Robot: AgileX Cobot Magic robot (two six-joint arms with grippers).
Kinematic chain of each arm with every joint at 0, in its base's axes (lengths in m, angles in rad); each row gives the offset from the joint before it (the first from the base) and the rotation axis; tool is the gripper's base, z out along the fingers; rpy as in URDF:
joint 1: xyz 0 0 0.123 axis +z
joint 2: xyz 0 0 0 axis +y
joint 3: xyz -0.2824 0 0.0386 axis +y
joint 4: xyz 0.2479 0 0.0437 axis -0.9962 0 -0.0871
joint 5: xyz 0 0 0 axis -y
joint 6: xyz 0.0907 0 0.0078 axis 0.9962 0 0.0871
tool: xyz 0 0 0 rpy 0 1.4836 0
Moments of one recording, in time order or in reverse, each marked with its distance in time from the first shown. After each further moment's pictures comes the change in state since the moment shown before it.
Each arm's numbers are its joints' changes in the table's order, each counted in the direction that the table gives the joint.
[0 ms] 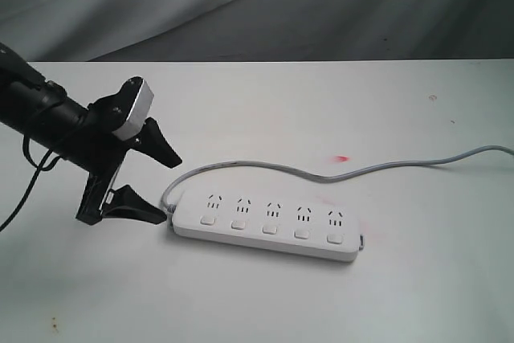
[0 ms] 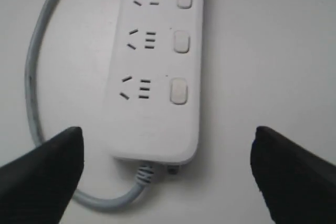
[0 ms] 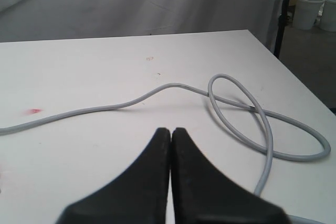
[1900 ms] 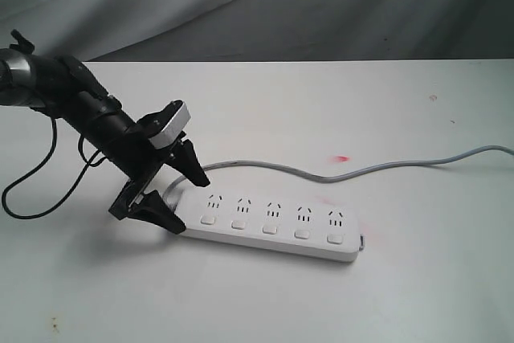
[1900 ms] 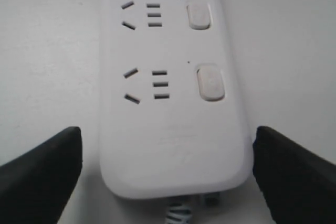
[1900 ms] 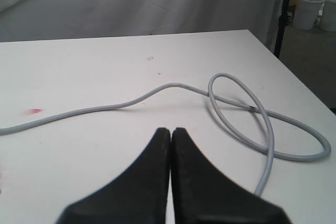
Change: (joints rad) left arm -0.034 0.367 -0.335 -0.071 -0.204 0.000; right arm 0.000 0.000 0.000 0.000 0.000 0.000
